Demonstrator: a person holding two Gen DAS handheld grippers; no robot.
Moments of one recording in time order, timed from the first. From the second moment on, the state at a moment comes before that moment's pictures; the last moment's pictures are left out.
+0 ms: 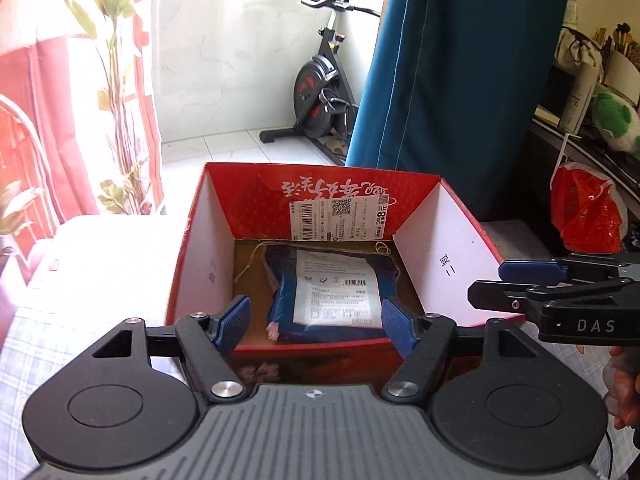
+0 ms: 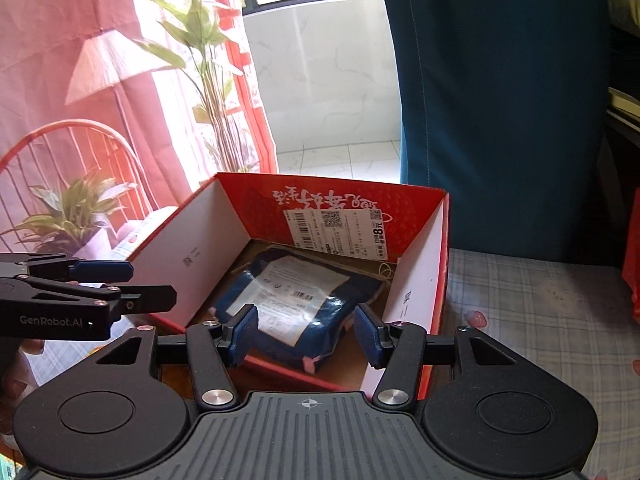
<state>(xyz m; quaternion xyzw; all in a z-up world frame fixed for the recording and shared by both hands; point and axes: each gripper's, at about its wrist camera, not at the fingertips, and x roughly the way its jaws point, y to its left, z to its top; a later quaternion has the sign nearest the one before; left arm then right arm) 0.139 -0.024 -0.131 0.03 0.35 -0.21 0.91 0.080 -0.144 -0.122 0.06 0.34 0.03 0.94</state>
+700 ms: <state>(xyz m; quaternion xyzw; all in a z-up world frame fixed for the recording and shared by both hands) 0.020 0.037 -0.159 0.03 0.36 -0.15 0.92 -0.048 -0.072 -0.158 0.08 0.35 0.05 0.93</state>
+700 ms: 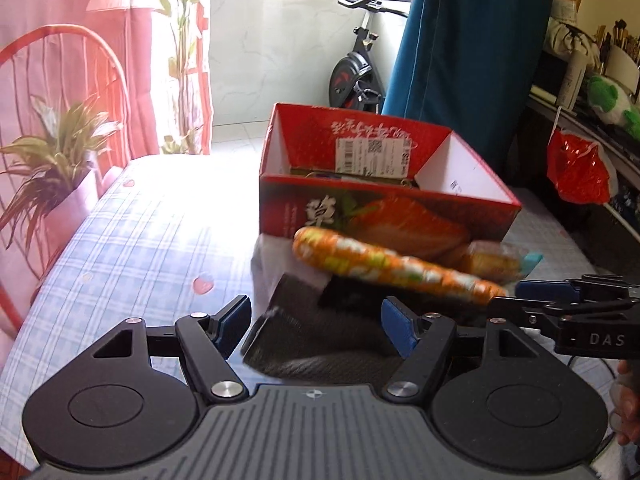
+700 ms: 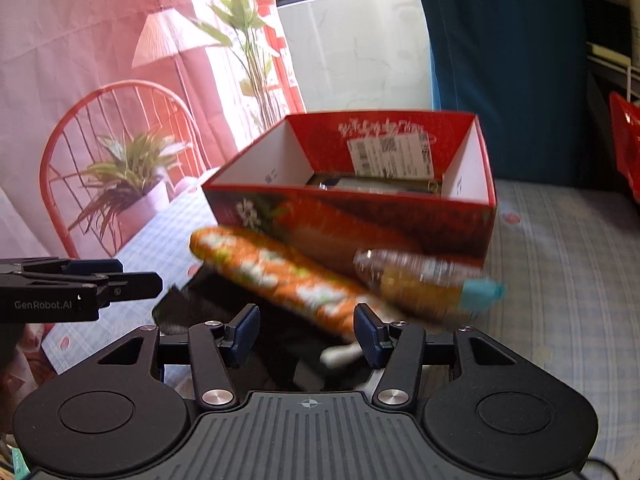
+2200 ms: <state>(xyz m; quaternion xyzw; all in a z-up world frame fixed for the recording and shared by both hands) 0.022 0.049 -0.268 -0.02 0.45 -0.18 0.87 -0.047 -0.054 -0.252 0.10 0.46 0.08 0.88</state>
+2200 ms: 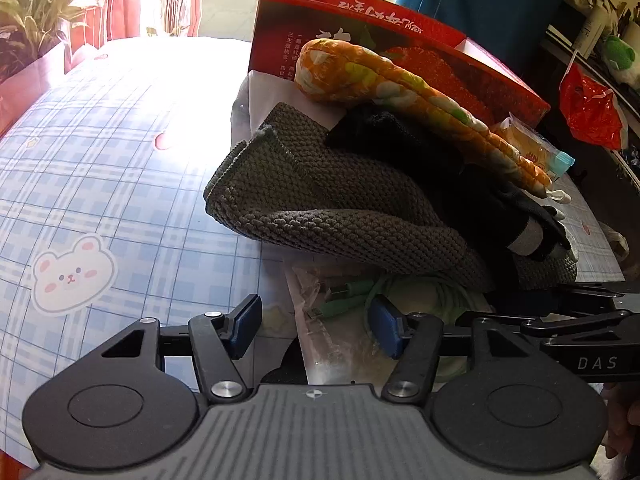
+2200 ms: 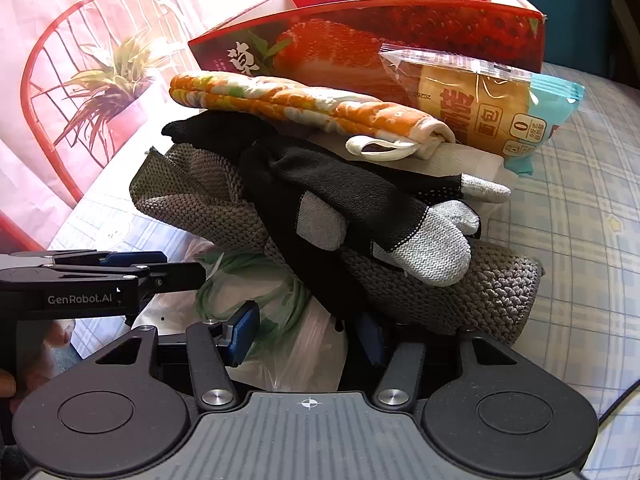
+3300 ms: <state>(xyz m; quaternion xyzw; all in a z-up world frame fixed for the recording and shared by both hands) 0.017 0.070 -0.262 -0.04 0.48 -0.20 0.85 -0.054 -0.050 -0.244 0.11 0.47 0.10 0.87</state>
